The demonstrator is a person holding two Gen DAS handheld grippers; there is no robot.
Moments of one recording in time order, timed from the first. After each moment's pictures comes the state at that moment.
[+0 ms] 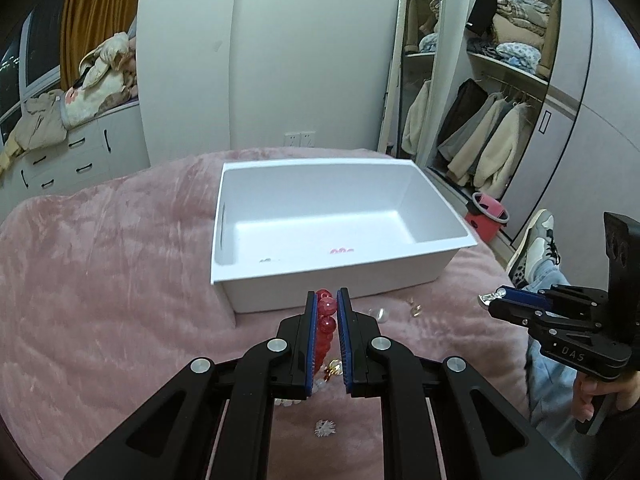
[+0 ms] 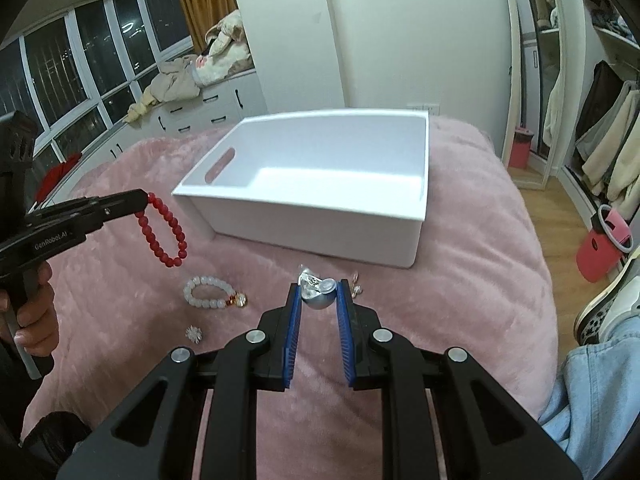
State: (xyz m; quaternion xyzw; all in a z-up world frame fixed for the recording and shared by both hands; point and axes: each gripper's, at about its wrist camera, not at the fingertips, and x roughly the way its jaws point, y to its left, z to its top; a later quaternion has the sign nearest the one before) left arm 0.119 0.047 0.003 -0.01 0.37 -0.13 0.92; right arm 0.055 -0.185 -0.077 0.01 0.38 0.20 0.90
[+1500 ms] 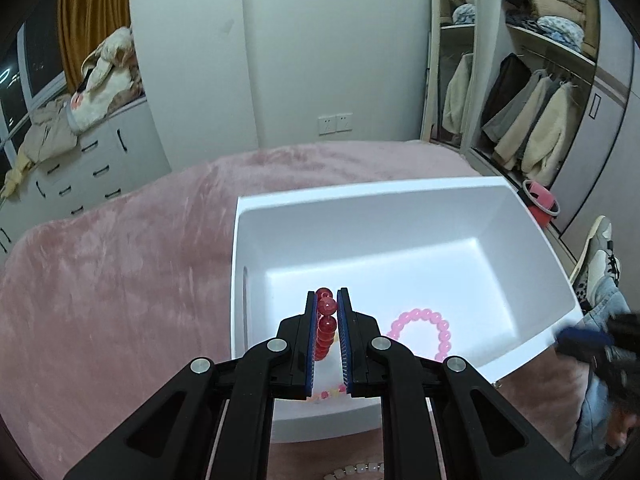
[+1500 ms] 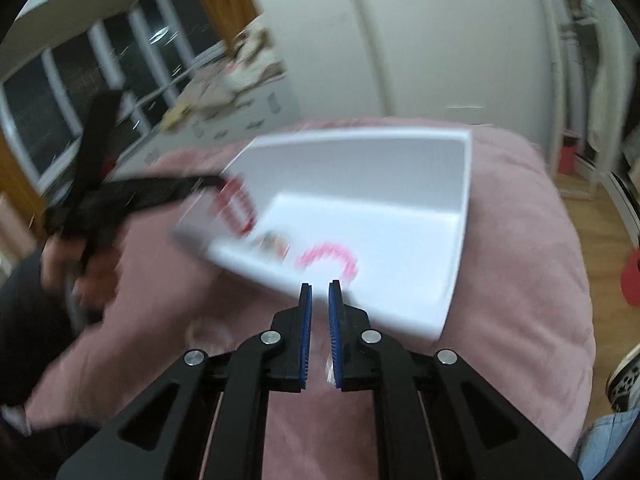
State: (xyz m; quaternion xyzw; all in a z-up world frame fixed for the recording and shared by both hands) left arm 0.265 0.044 -0.022 0.03 0.42 -0.07 0.91; right arm 0.126 -0.187 -0.094 0.02 0.39 0.30 0.87
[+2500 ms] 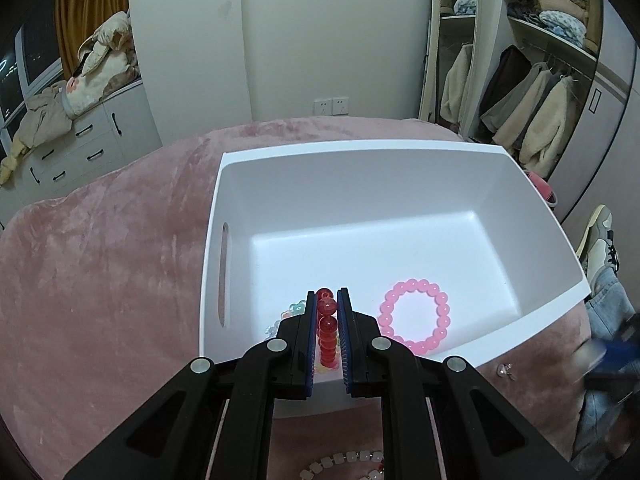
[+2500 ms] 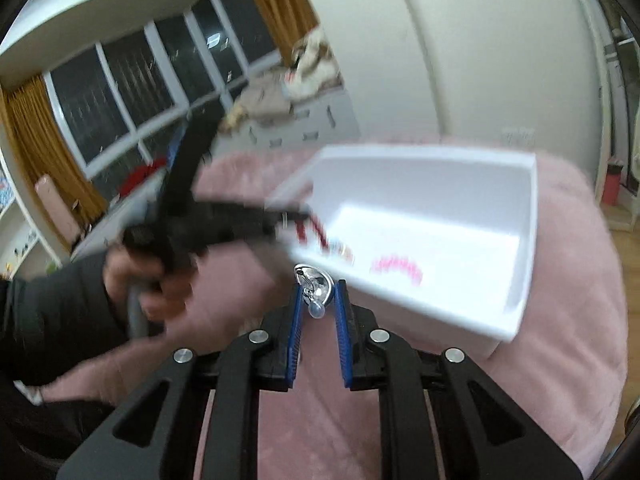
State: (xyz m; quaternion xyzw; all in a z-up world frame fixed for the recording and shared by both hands) left arm 0.254 0.034 -0.050 0.02 0.44 -0.07 0.90; right arm 0.118 -0.161 -0.070 0.05 0.32 0.37 0.87
